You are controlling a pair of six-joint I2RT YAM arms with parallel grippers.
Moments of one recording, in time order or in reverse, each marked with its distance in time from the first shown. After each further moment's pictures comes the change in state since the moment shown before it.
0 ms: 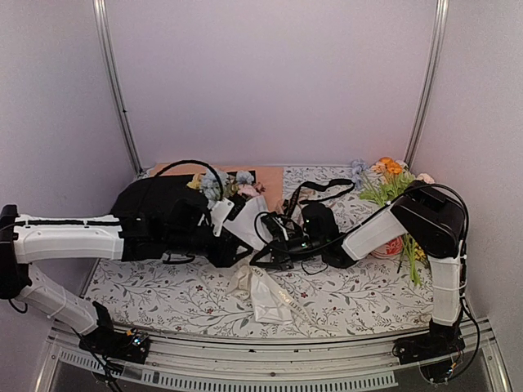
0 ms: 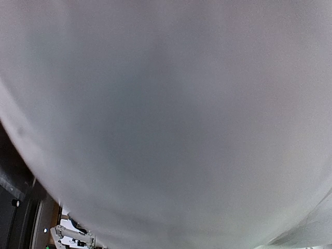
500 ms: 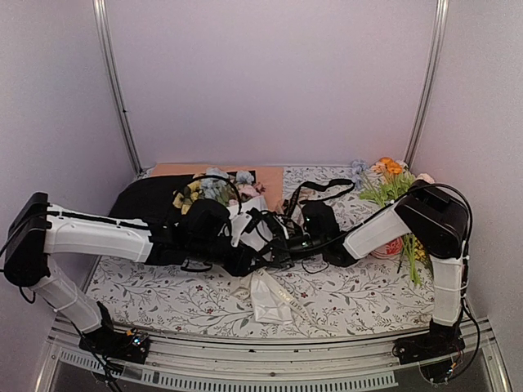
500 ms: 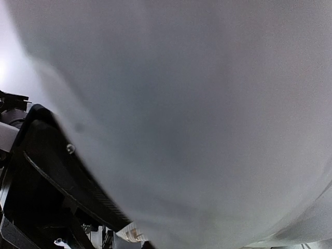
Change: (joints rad) left arm -0.026 0.187 0.014 0.118 0.092 -0.066; right arm 0.001 -0.025 0.000 -0.042 0.021 -0.036
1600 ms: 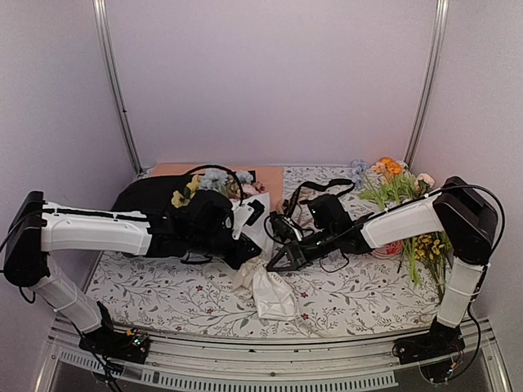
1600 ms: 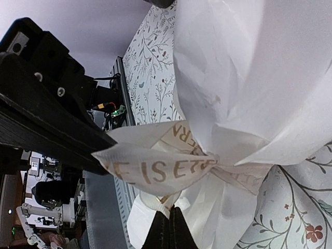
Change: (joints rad) left arm 0.000 -0.003 0.082 -0.101 -0.065 0.068; right arm -0.026 -0.208 -0.019 -0.520 0.000 -0.372
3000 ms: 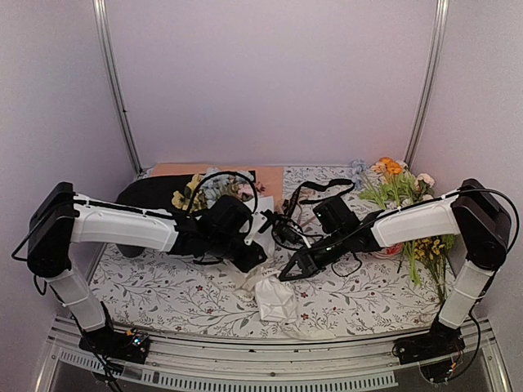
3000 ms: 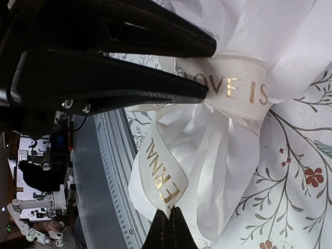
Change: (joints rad) left arm 0.005 0.179 0.101 -0.064 -0.075 0.076; right arm 0.000 -0.100 -0.032 -0.253 0.042 -0.127
